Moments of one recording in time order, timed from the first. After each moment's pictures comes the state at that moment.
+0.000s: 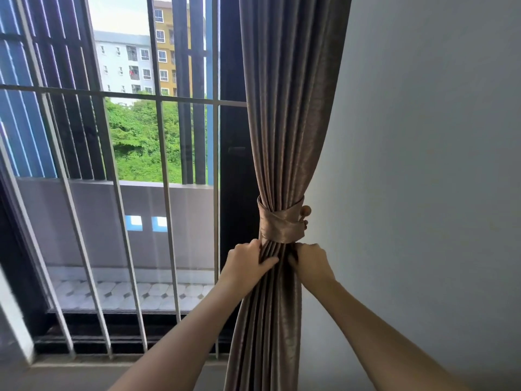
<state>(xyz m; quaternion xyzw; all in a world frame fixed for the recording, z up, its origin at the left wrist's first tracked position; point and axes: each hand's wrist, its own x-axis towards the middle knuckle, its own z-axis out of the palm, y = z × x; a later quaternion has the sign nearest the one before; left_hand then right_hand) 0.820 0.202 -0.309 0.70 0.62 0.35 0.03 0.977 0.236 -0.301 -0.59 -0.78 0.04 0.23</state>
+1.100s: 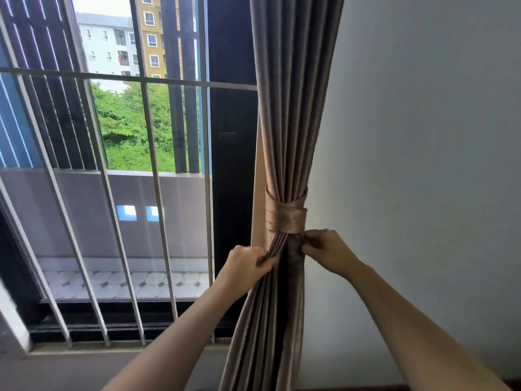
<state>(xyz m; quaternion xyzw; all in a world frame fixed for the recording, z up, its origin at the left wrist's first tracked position) 0.830 0.191 -0.330 0.74 0.53 0.39 0.09 1.034 0.236 -0.292 -0.48 -0.81 0.18 0.30</state>
